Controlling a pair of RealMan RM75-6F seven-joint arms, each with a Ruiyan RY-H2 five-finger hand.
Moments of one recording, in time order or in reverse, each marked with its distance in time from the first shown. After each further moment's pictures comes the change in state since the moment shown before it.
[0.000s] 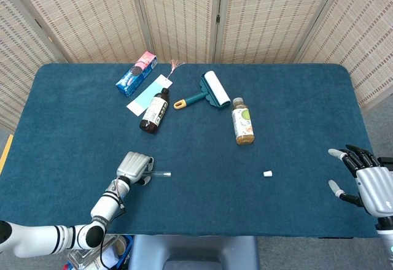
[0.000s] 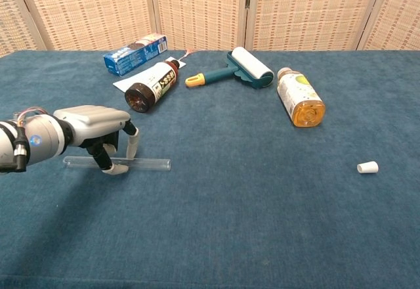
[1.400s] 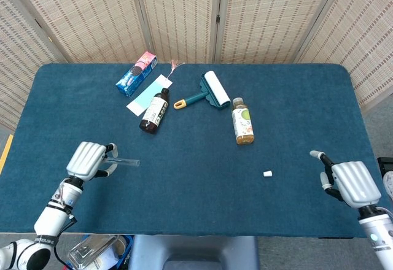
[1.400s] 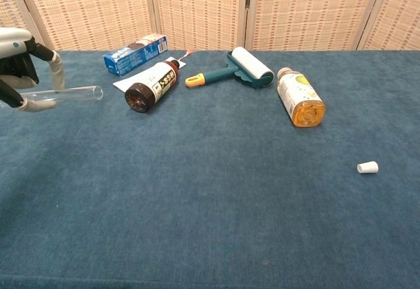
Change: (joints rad) left arm 0.248 0.370 0.020 -0.232 0.481 0.238 -0.360; right arm 0.104 0.045 0.011 -0.123 0.118 -0.263 -0.217
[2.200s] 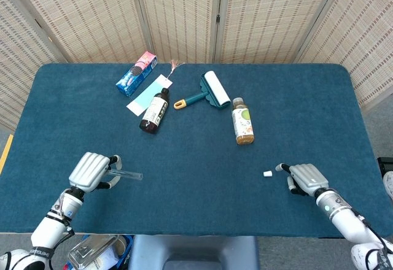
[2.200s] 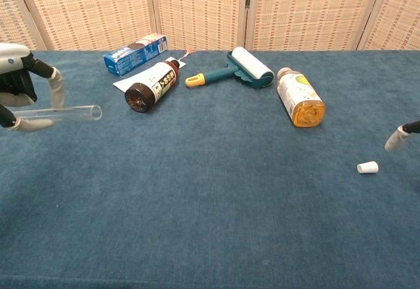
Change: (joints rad) left arm 0.050 0.029 0.017 -0.067 0.076 -0.035 0.000; right arm 0.297 -0.211 -0.017 0.189 0.323 -0.539 -0.005
